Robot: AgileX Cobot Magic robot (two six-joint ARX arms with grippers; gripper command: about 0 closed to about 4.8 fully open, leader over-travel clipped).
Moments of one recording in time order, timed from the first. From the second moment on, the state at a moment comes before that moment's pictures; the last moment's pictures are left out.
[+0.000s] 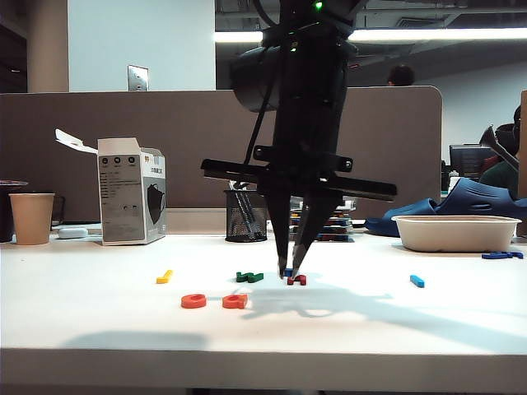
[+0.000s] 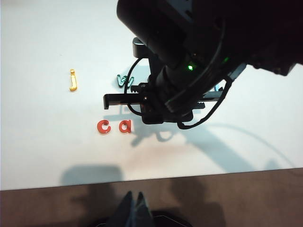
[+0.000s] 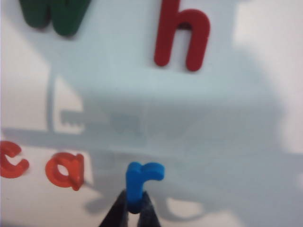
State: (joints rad) left arm -1.38 1.38 1.55 -1.28 -0.71 -1.14; right arm 0.71 2.00 1.57 -1.00 -0.09 0.68
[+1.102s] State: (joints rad) left arm -1.38 1.38 1.55 -1.28 -0.71 -1.14; right arm 0.74 2.00 1.47 -0.91 -0.12 0.70
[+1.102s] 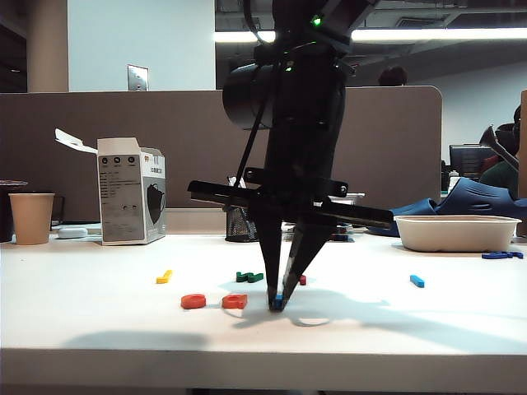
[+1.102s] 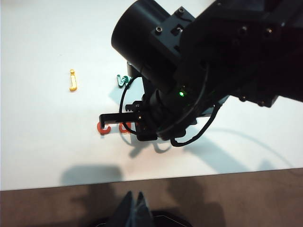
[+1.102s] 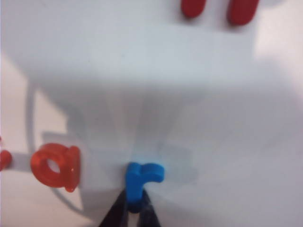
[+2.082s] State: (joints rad) left arm -1.38 1.38 1.55 -1.28 -0.71 -1.14; right arm 0.74 2.00 1.47 -0.90 -0.12 0.70
